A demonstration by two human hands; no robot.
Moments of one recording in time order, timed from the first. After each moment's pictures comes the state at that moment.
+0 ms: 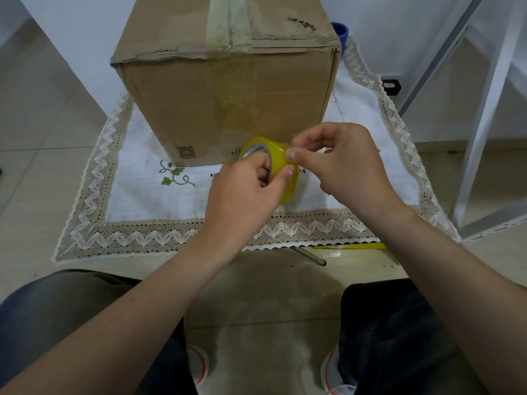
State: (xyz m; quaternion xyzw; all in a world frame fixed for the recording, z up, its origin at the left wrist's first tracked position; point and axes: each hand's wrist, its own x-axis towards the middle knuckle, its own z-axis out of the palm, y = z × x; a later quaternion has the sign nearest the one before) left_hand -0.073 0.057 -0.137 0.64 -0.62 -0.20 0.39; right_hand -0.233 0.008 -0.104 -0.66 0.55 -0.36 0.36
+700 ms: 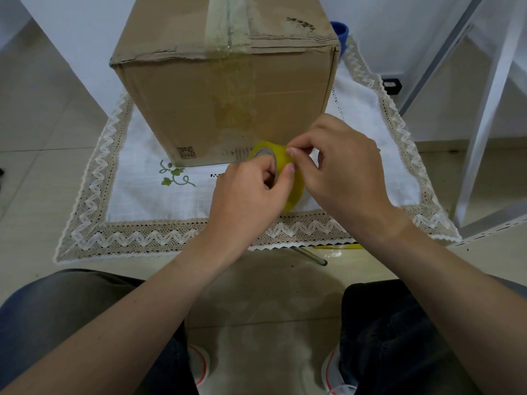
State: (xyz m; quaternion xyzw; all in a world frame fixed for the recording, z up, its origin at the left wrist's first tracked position) left_hand -0.080 0.060 -0.132 0.64 -0.64 -0.20 0.39; right_hand -0.228 0.019 -0.116 -0.79 0.49 -0.37 0.06
